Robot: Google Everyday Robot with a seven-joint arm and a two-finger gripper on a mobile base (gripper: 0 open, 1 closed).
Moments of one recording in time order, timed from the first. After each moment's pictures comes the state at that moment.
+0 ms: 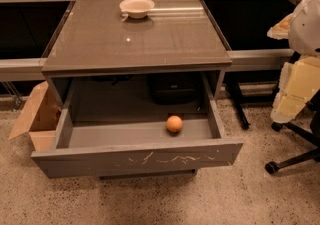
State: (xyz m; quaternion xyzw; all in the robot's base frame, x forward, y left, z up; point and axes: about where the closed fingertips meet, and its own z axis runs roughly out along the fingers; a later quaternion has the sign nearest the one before) arm 0.438 -0.217 0.977 -0.60 0.78 -0.03 0.16
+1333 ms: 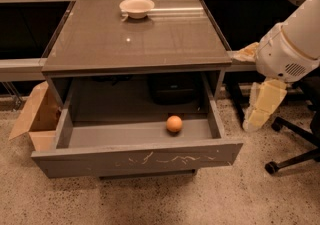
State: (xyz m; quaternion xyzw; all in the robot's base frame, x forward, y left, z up) arm 0.471 -0.187 0.907 -0.65 0.73 0.05 0.20
